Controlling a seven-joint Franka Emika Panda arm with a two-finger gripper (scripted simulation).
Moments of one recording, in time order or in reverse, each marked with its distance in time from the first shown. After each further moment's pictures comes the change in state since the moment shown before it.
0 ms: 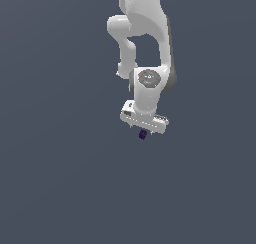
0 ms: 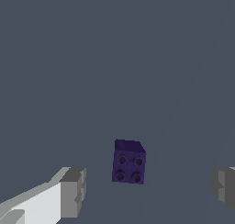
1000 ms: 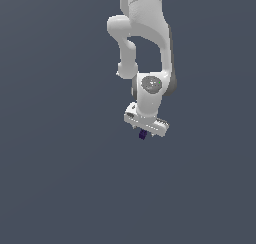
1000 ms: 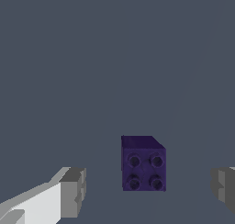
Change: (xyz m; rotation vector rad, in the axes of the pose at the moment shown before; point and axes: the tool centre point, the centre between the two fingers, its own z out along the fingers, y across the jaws) arm -0.013 -0.008 0.030 0.001 0.002 0.091
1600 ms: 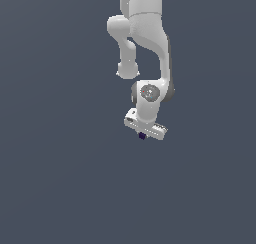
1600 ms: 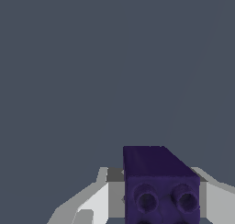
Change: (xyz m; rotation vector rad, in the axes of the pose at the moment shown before) arm -0.001 0.000 0.036 -0.001 -0.001 0.003
